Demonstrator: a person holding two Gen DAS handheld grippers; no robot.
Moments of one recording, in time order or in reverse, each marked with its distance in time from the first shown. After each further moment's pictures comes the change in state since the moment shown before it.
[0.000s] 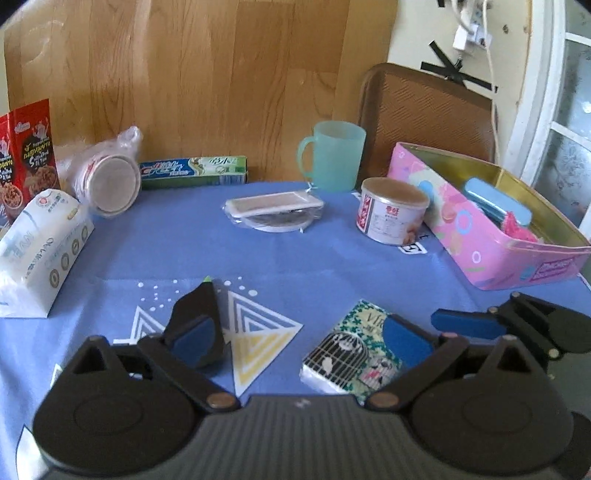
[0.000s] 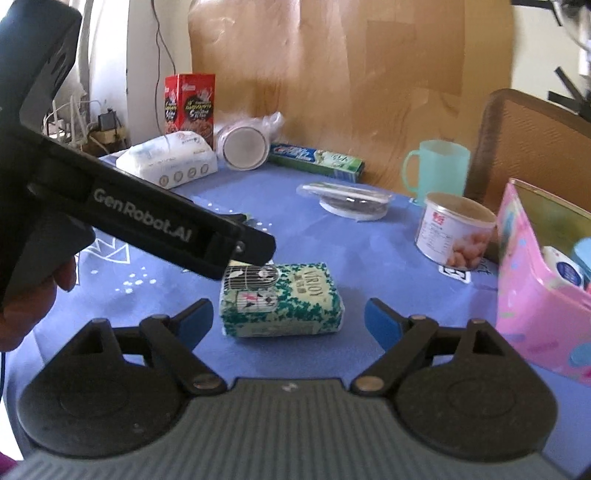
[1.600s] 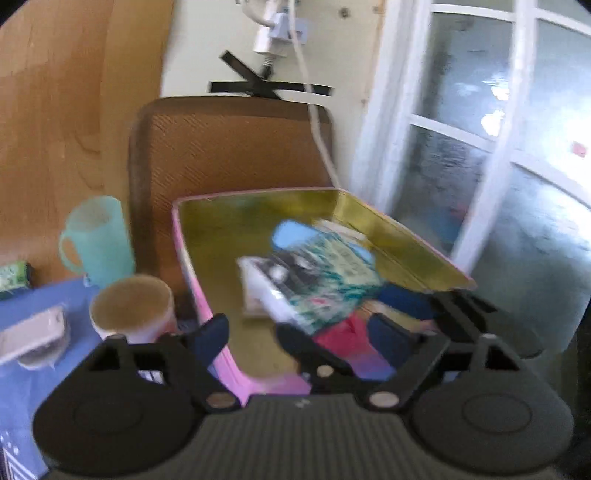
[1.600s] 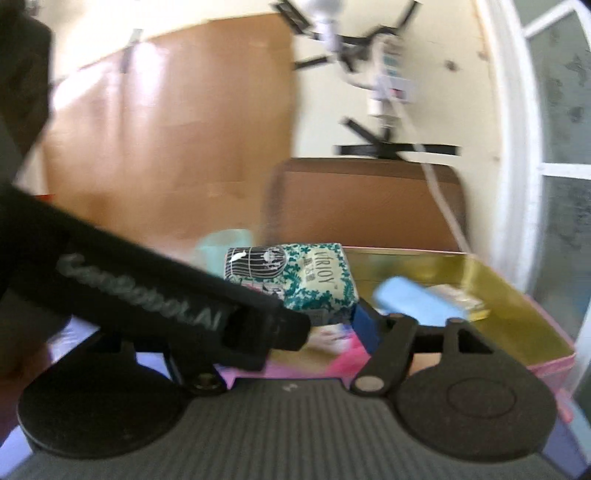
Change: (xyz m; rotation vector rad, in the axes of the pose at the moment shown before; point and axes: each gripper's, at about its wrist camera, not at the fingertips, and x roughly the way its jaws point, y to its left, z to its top) left arm 0.054 -0.194 0.088 0.184 -0.069 -0.315; right arm -0.064 -0.163 0.003 0.196 -0.264 -0.483
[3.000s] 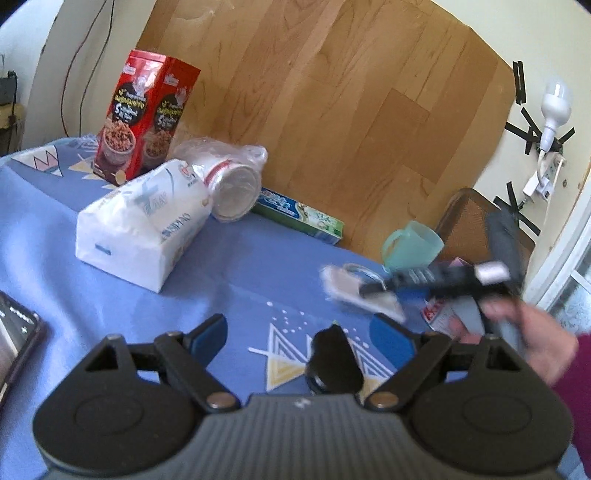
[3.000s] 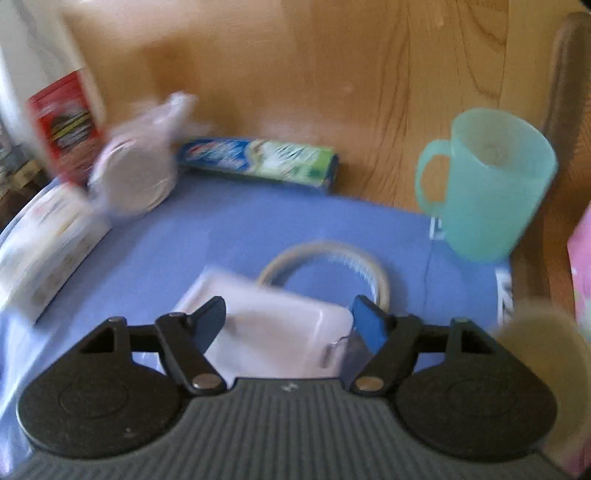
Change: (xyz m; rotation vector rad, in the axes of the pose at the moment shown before) left arm -0.204 0.246 -0.165 -0.536 -0.228 0.306; right arm 0.191 0.209 0.027 -0.048 0.591 0.497
